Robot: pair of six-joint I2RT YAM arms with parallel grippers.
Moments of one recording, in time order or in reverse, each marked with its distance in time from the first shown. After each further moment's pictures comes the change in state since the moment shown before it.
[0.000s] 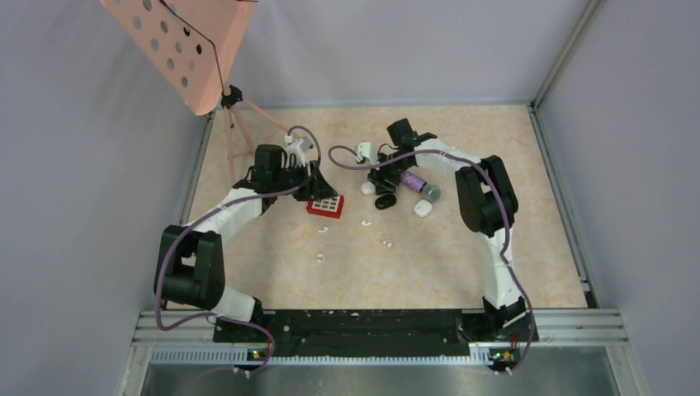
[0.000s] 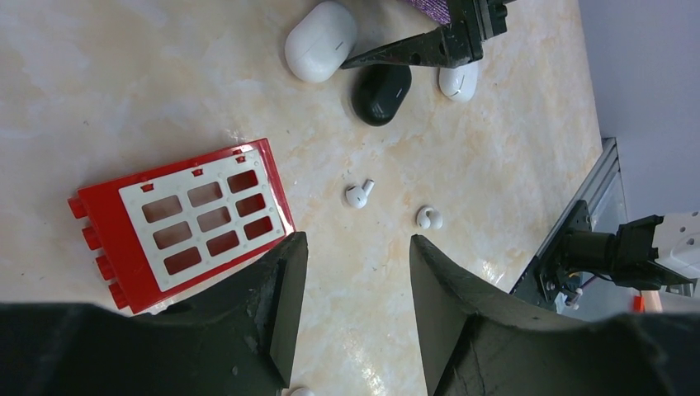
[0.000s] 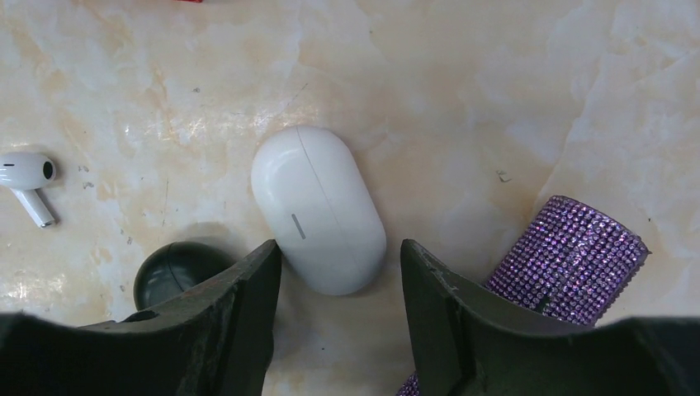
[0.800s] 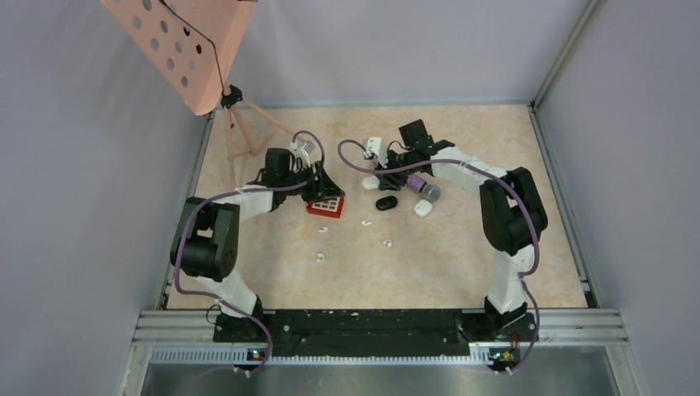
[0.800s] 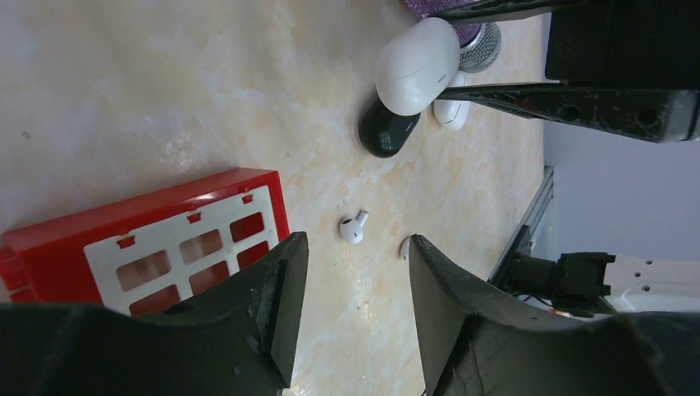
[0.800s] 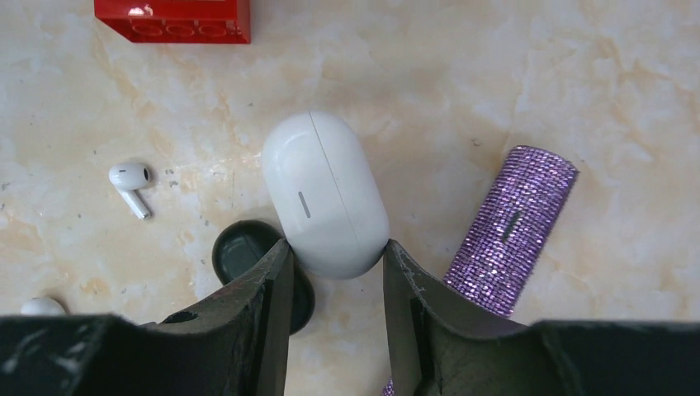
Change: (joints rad) left arm 0.000 0.193 -0.016 0.202 0.057 -0.190; right arm 0.000 -0.239 -0.244 0.159 0.011 0.130
